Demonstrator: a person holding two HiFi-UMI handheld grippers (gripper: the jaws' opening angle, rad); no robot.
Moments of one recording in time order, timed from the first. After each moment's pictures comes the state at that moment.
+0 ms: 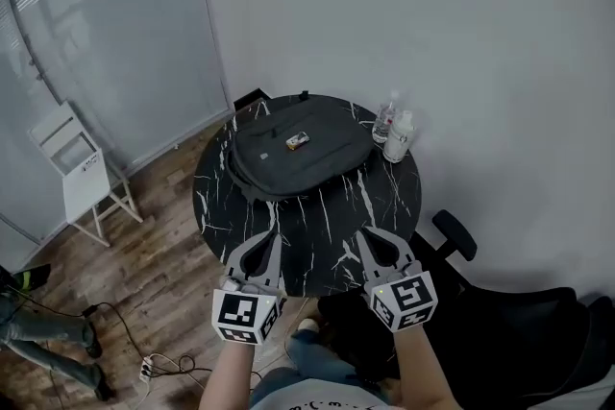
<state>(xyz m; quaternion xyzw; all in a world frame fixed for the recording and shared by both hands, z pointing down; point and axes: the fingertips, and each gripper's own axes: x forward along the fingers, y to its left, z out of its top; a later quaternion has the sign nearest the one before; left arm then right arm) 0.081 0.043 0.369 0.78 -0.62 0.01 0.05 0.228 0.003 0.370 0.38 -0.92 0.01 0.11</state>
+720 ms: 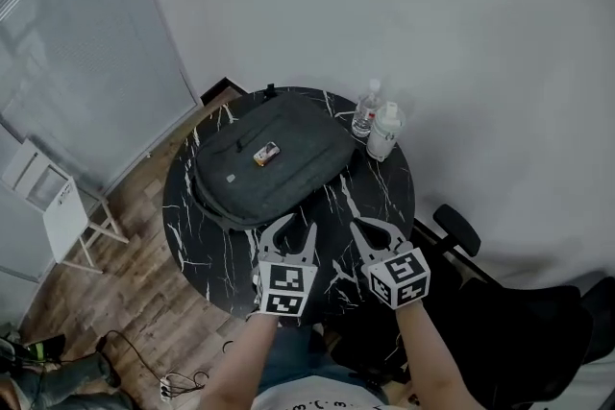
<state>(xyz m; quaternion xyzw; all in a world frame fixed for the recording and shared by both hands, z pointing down) 0.158 -0.127 0.470 0.82 -0.54 0.16 0.10 0.250 -0.127 0.459 0.40 -0.90 0.10 0.17</state>
